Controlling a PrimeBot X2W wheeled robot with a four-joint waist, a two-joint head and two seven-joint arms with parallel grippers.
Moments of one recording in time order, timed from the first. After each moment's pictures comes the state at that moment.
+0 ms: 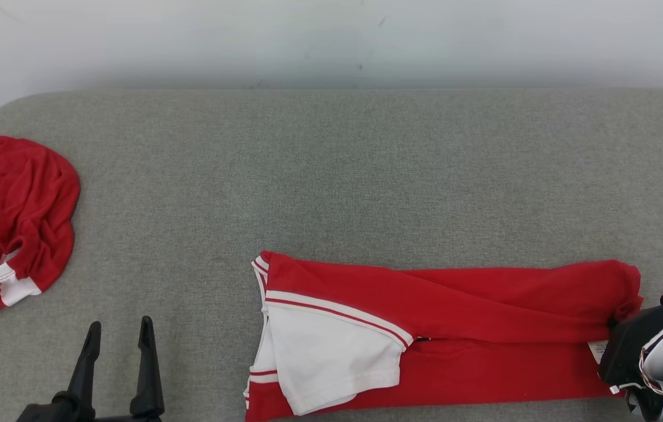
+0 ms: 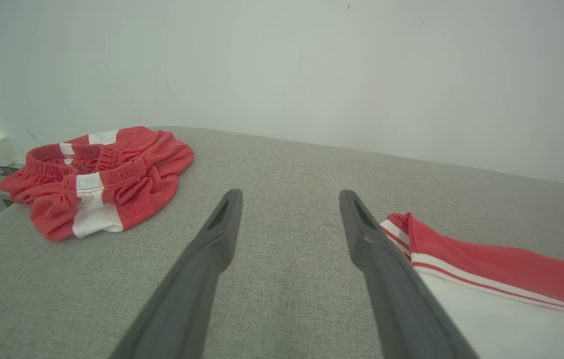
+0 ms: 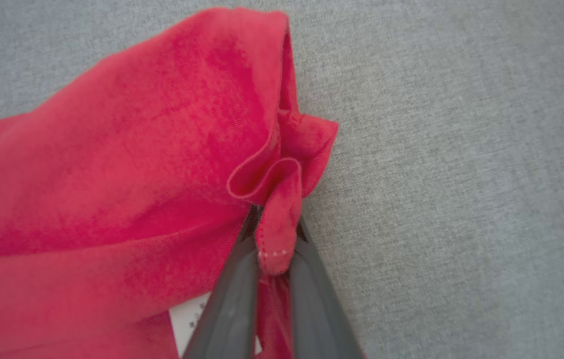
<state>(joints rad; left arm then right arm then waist) 0.05 0.05 0.06 0.01 -0.19 -0.06 -0.26 -0.35 -0.19 -0.26 0.63 0.17 0.13 0.45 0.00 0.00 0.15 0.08</state>
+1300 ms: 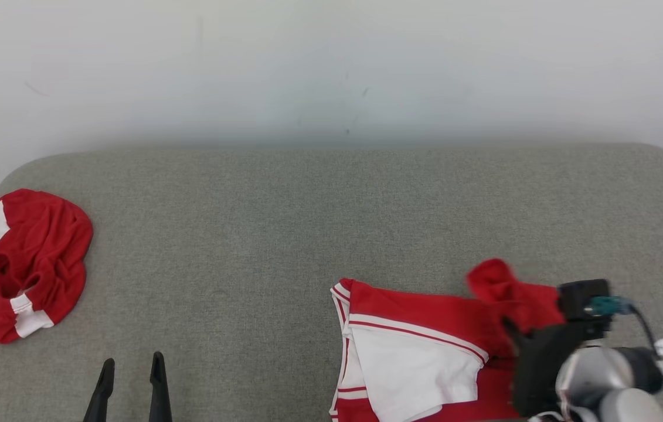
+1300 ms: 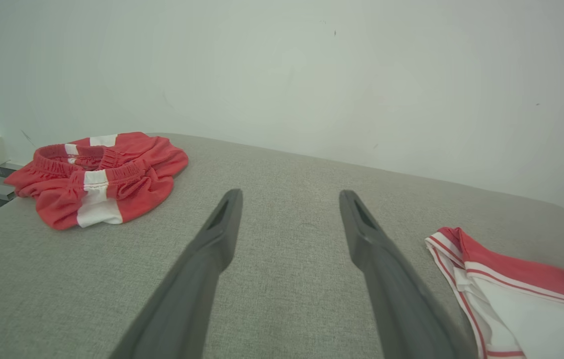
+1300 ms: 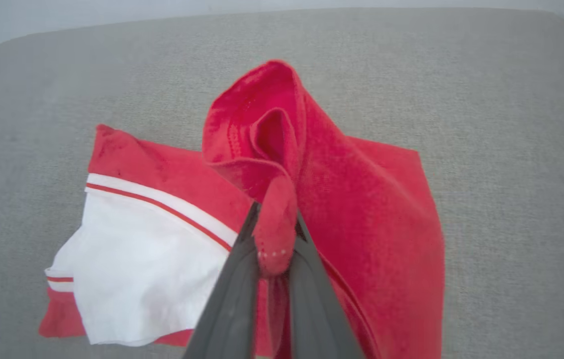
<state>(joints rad) 0.13 0.05 0.02 0.02 -0.22 -0.03 -0.26 -0.14 -0.12 -0.01 0.11 0.22 0.13 0.59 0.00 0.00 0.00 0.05</state>
